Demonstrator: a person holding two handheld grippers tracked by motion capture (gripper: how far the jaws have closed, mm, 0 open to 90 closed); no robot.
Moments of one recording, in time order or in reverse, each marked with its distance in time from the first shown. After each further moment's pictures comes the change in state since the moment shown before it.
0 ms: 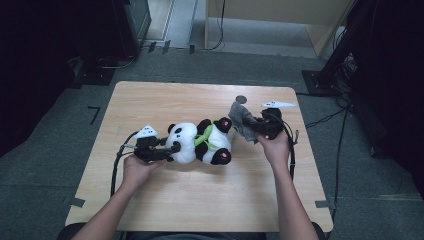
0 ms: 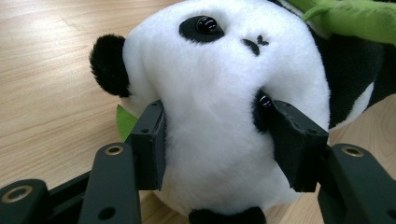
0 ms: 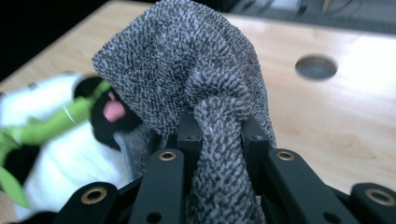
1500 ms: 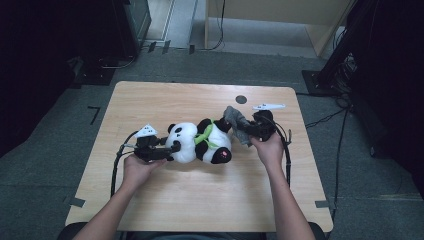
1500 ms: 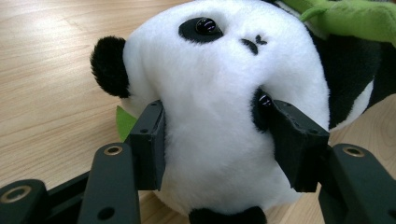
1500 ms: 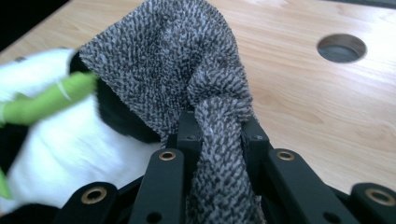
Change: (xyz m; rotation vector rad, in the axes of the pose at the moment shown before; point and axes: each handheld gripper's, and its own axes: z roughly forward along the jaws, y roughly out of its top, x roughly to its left) left arm 0.001 0.002 0.000 0.001 -0.002 -0.018; right arm 0.007 -0.009 0.024 0.082 0.002 -0.024
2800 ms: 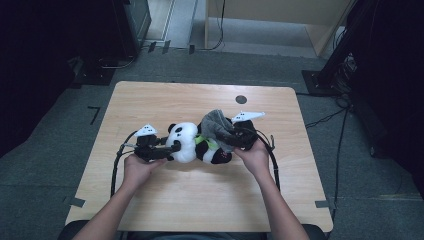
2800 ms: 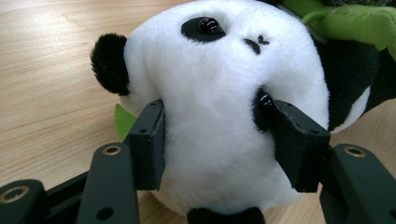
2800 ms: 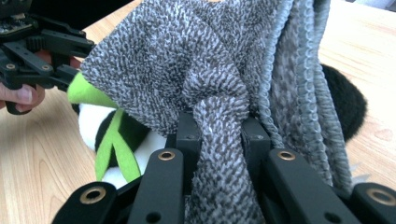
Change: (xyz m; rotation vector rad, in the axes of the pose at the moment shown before) left arm 0.001 0.000 0.001 -0.001 -0.007 -0.023; right arm 0.057 -0.009 0.017 -0.003 0.186 -0.172
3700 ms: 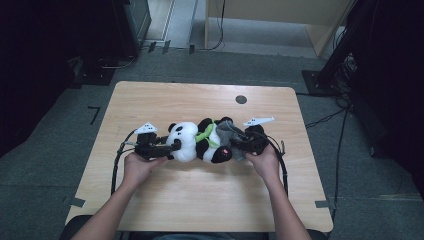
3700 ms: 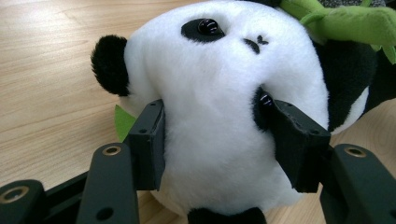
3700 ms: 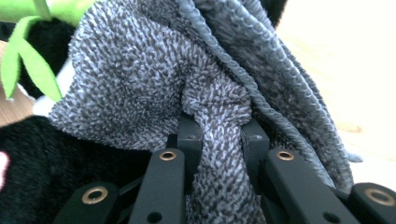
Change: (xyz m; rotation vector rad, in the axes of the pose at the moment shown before) left arm 0.003 0.005 0.001 0.016 -0.011 -0.026; right arm -0.029 -0.033 -0.010 0.106 -0.074 0.110
